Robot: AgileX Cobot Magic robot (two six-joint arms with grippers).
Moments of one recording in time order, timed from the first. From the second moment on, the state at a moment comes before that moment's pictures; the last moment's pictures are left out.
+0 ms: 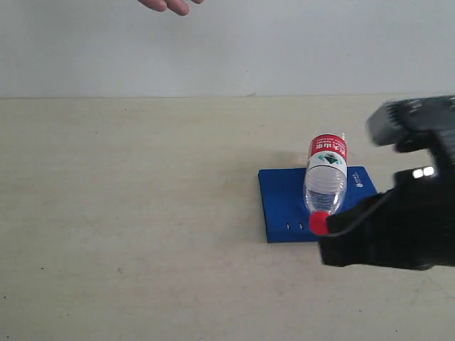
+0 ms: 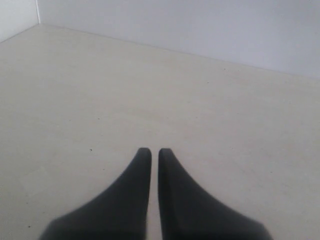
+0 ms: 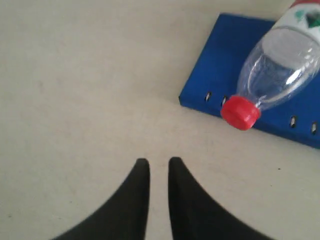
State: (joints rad) left arm 0.06 0.00 0.00 -0.12 0.36 0.00; right arm 0.52 1.05 -0.53 0.08 0.36 0.20
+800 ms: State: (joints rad) left arm 0.06 0.00 0.00 -0.12 0.36 0.00; right arm 0.35 1.43 -0.76 0.03 0.46 0.56
